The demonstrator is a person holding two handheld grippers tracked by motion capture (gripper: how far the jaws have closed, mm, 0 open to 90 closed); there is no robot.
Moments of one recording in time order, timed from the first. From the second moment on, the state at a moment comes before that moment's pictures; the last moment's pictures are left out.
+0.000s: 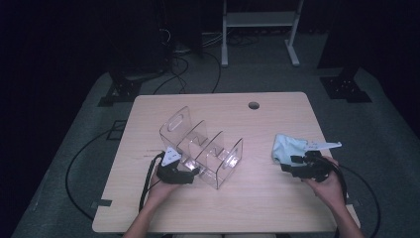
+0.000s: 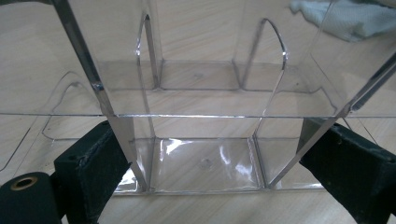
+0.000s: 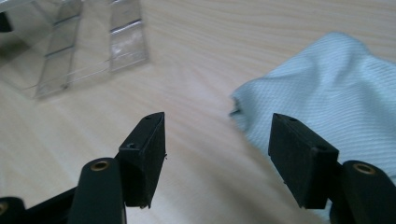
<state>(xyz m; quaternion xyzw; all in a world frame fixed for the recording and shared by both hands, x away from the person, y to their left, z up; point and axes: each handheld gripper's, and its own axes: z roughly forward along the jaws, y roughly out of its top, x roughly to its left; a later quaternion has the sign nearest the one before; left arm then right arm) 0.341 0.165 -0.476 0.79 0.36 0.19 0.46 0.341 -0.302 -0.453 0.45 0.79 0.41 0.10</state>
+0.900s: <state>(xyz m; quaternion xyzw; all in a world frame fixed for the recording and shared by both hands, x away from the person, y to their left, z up) 0.335 0.163 -0.476 0.79 0.36 0.19 0.47 0.398 -0.305 -0.486 0.53 0.77 0.31 0.18</state>
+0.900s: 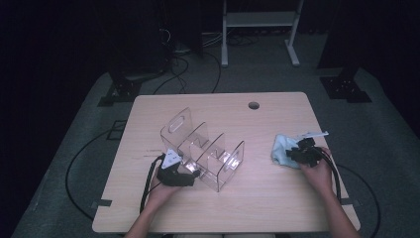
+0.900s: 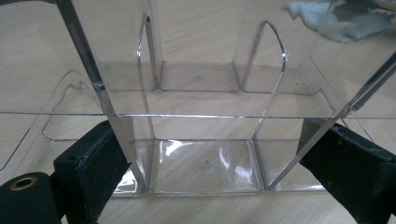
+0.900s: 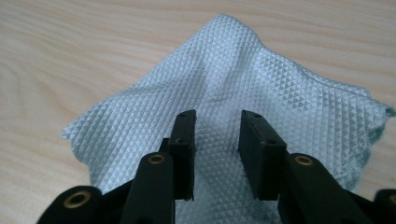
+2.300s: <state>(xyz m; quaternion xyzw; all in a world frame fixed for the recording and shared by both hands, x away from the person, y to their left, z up) 0.332 0.161 -0.476 0.79 0.35 0.19 0.47 0.395 -0.288 -0.489 0.55 0.76 0.29 0.21</state>
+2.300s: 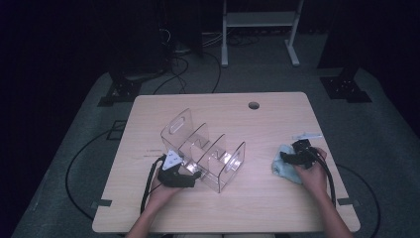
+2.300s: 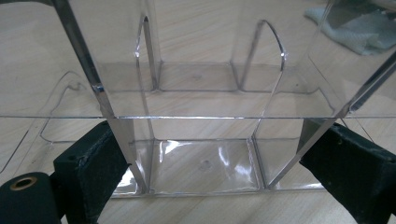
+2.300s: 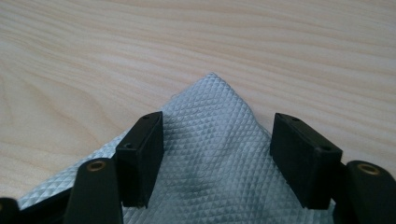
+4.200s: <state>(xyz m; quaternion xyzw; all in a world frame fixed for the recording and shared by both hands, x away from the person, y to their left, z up) 0.315 0.137 -0.477 0.79 0.34 0.19 0.47 0.334 -0.209 -0.448 0.39 0.78 0.48 0.10</state>
